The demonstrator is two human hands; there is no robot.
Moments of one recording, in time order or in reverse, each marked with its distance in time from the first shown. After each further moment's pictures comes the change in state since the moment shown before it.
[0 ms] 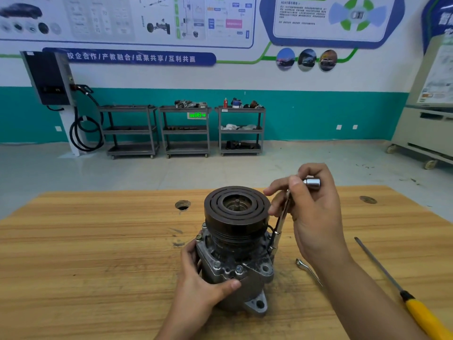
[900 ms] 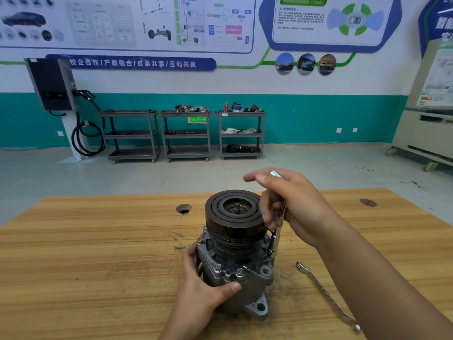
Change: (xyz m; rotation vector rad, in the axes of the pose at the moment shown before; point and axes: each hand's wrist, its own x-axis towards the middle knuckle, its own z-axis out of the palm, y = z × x) left_hand 0.002 -0.002 -0.001 -0.042 0.009 -0.017; right_hand 0.027 -0.013 0.007 -0.217 -0.298 0.436
